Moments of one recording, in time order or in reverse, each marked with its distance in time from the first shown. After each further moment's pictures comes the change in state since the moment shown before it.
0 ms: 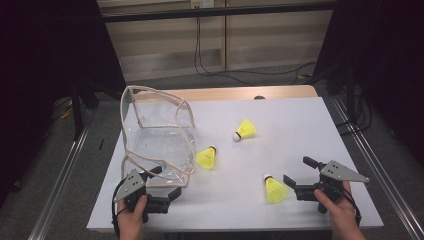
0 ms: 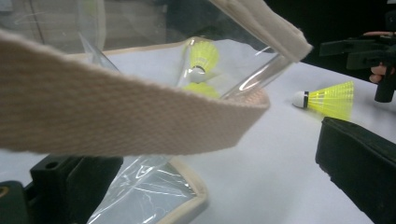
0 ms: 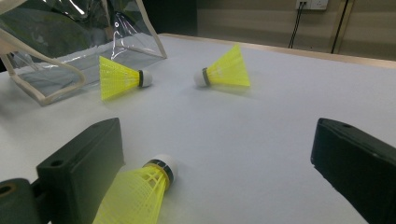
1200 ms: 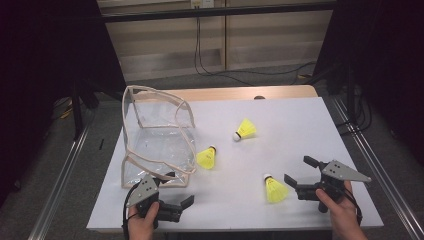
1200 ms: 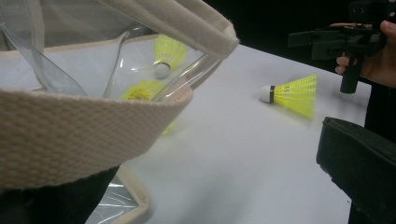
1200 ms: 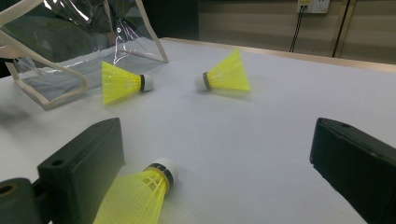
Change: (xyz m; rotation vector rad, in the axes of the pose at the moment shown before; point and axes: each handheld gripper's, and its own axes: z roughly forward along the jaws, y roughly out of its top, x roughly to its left) left arm -0.029 0.003 0.013 0.027 -0.070 0.005; right arm -0.002 0.002 -0.002 -0.016 0.008 0.001
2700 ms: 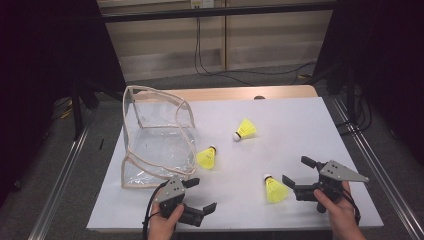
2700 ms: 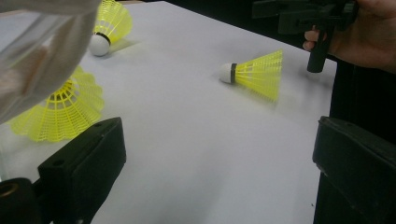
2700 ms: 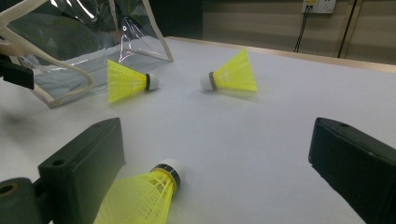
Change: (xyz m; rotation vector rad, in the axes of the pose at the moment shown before) left arm -0.029 -0.001 0.048 0.095 -0.130 -0.015; right arm 0.004 0.000 0.003 0.005 0.015 -0.007
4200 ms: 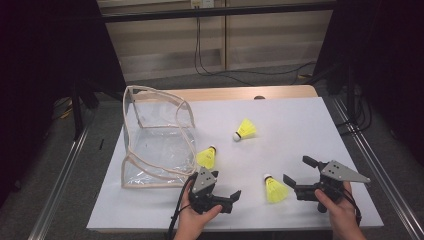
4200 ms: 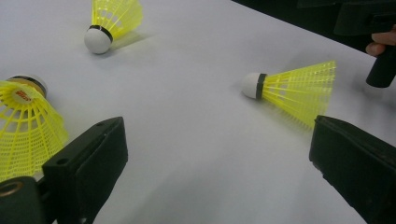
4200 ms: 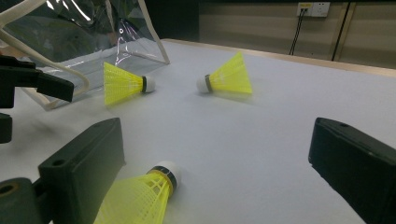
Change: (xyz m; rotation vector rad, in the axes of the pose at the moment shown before) left arm -0.020 0.018 0.066 0.079 0.159 -0.043; right arm 0.000 0.001 -0.002 -0.009 -0.017 -0.005
